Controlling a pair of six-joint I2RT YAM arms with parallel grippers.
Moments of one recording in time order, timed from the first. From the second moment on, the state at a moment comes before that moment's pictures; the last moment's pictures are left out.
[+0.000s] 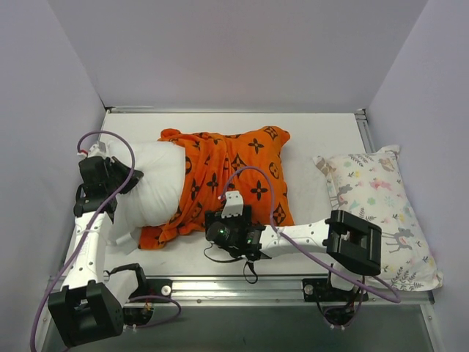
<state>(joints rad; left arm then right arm) 0.20 1.00 0.76 -0.30 0.26 -0.62 1.31 1.65 0.86 -0.04 0.83 0.81</state>
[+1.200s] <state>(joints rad) -0.06 0.77 0.80 -0.60 -0.11 -0.71 1.12 1.47 1.26 -0.35 0.59 0.49</state>
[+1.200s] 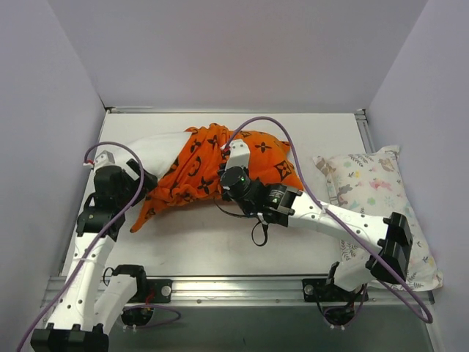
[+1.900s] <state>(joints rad) 0.04 0.90 0.87 -0.29 -0.05 -0.87 0.85 1.40 1.48 -0.59 0.31 0.44</state>
